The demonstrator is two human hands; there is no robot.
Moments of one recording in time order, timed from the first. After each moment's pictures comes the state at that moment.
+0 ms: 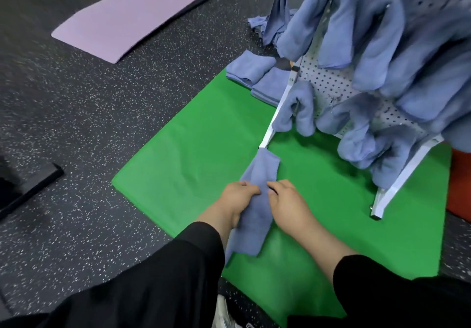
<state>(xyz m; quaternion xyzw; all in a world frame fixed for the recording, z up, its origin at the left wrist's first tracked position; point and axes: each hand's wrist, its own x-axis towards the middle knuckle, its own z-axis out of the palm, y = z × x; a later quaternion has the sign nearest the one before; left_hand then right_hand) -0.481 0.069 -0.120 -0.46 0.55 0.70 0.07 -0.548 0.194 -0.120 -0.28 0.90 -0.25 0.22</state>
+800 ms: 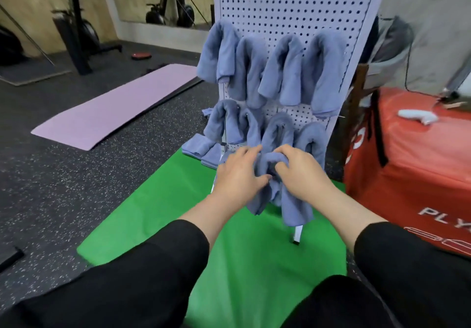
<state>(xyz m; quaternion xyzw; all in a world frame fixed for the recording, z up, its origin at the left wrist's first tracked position) -0.534 0.205 0.139 -0.12 0.95 0.26 -0.14 -0.606 0.352 0.163 -0.29 0.91 -0.29 0.00</state>
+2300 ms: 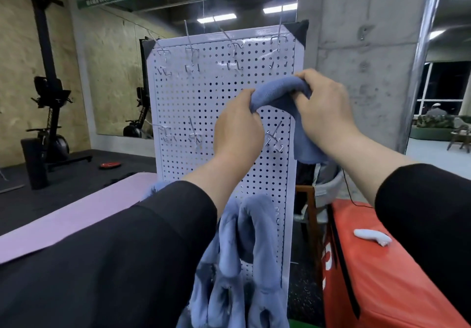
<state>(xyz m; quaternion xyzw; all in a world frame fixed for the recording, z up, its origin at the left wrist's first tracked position) -0.737 0.265 0.494 -0.02 0.81 0.34 -0.48 -0.797 0.409 0.527 -0.29 0.76 -0.36 -0.45</state>
